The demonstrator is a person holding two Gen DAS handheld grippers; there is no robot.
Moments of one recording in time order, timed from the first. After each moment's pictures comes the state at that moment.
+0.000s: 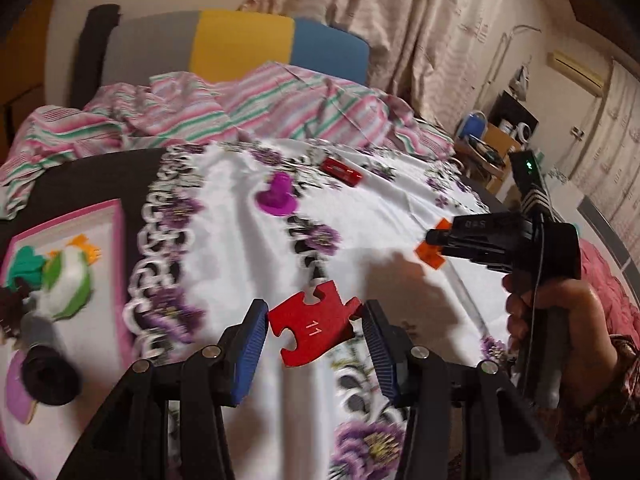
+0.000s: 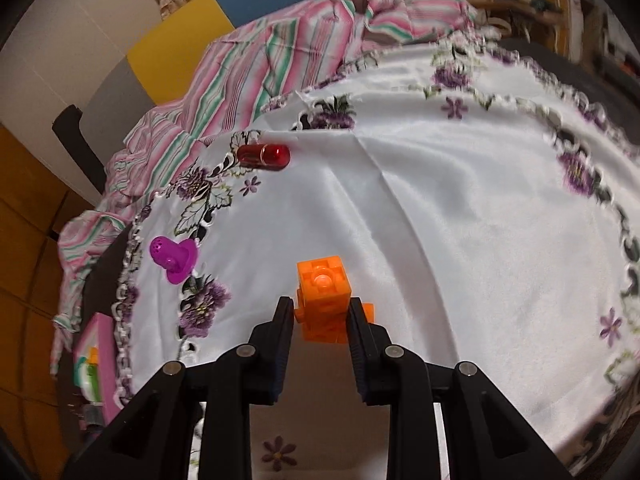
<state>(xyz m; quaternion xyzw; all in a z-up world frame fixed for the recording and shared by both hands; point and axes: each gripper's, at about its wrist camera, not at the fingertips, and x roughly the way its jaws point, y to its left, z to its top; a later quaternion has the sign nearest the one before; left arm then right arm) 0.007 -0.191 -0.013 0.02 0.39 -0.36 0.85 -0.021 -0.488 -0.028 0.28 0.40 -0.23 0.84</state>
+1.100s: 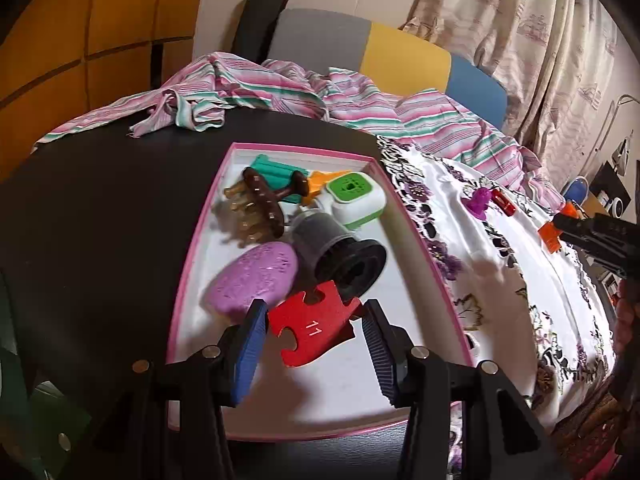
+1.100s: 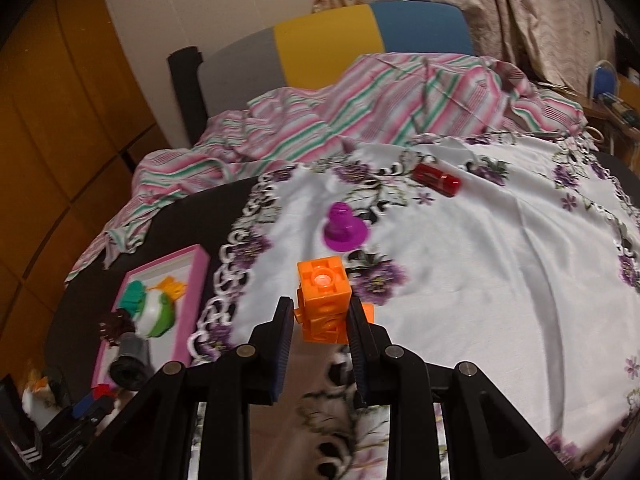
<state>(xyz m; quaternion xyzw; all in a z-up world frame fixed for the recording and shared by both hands) 0.014 0.009 -0.053 -0.05 0.40 -0.16 0.90 0.001 -0.325 0.016 0.15 0.37 -0.08 0.91</state>
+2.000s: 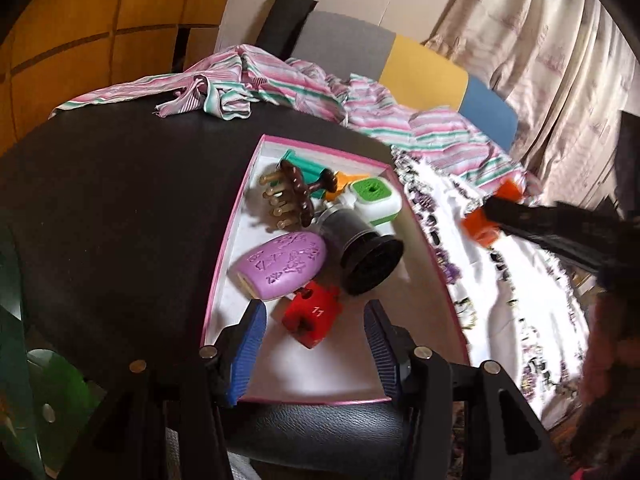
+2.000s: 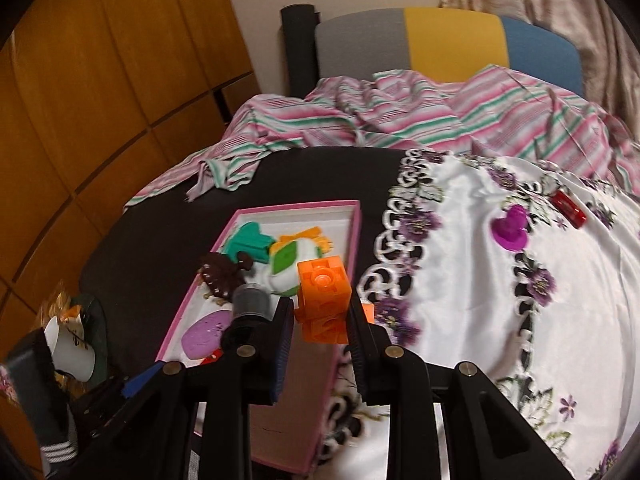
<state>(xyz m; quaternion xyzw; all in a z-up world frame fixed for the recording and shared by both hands) -0.003 0.040 -0.048 -0.11 0.41 -0.16 0.89 0.032 -0.168 0.008 0.06 0.39 0.05 0.92</state>
